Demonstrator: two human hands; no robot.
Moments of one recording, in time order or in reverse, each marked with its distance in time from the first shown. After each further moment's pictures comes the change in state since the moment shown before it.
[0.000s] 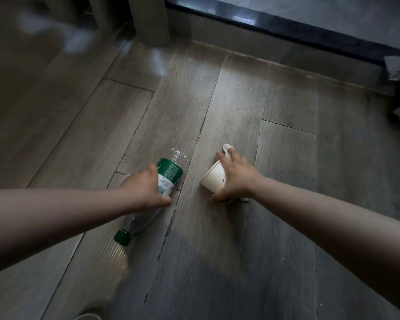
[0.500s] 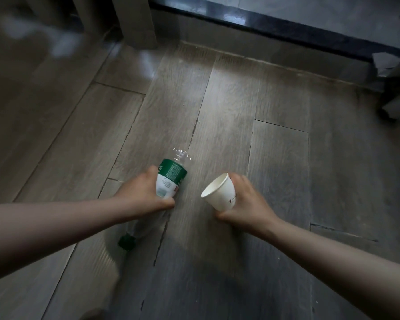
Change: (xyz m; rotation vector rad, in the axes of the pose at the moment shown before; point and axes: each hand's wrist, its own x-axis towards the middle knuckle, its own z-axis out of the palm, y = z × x) left_hand -0.005 0.013 -0.006 -0.136 0.041 0.070; right_hand -0.066 0.005 0.027 0.470 0.251 0.042
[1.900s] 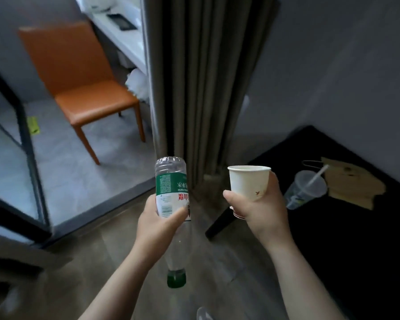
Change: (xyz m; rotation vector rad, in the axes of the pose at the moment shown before) left_hand -0.489 0.578 -0.519 -0.696 -0.276 0.481; right_hand -0.500 -0.411 -0.706 0.763 1.297 0.463
